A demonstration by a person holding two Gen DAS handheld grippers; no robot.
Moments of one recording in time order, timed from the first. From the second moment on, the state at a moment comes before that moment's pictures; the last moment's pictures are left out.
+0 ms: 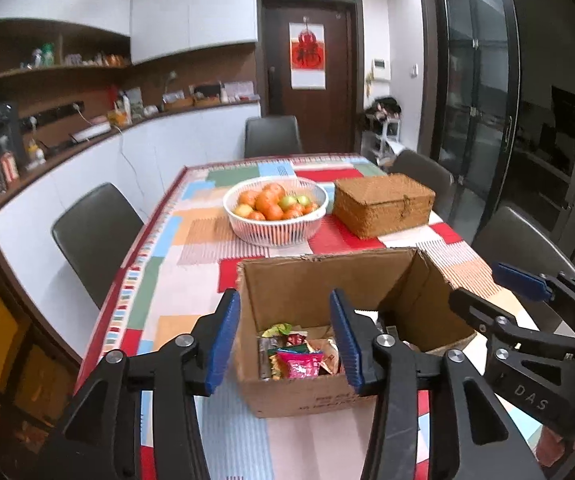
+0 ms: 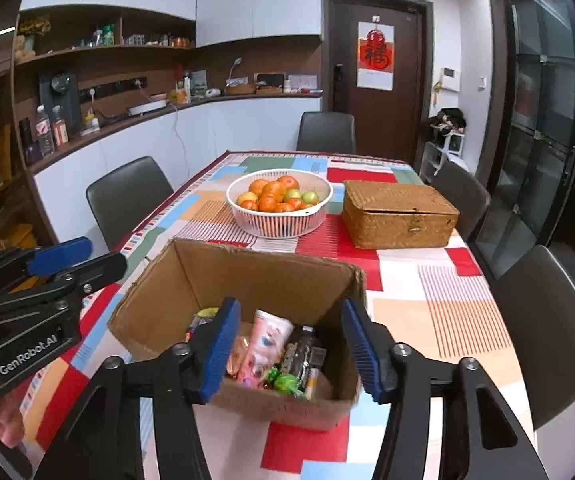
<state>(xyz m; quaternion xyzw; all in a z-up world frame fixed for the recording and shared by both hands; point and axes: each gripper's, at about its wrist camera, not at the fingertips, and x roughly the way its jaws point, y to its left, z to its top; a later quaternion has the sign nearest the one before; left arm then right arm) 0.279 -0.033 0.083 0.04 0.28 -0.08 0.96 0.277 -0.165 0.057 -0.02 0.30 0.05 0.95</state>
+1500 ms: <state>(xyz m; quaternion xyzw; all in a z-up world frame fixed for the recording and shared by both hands) 0.103 -0.004 0.083 0.04 0.21 -0.03 0.98 0.099 -0.162 0.061 -0.01 0.21 0.01 0.98</state>
